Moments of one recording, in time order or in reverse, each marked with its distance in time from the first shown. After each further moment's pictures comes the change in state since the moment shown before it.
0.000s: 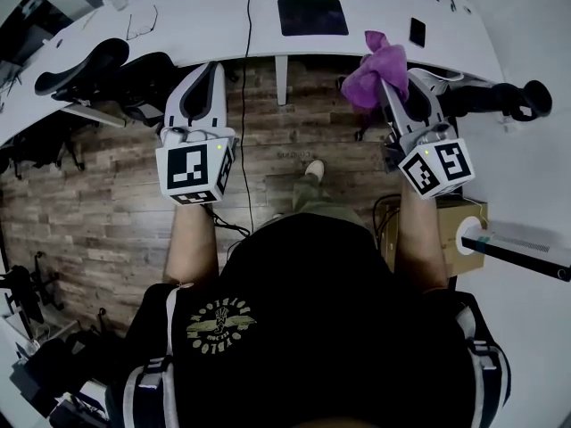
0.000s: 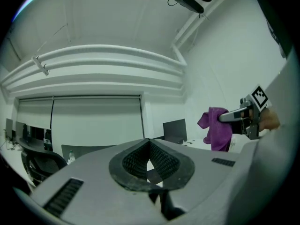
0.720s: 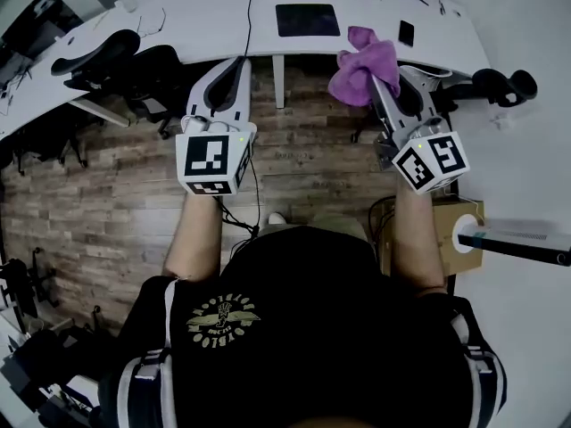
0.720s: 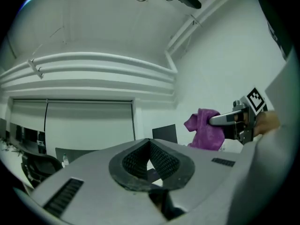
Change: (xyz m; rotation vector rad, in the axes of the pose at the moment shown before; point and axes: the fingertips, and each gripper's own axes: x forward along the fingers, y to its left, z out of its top) left arm -0.050 -0.073 0.048 0.008 -0.046 -0.072; right arm -0.064 0.036 0.038 -0.011 -0.065 0.047
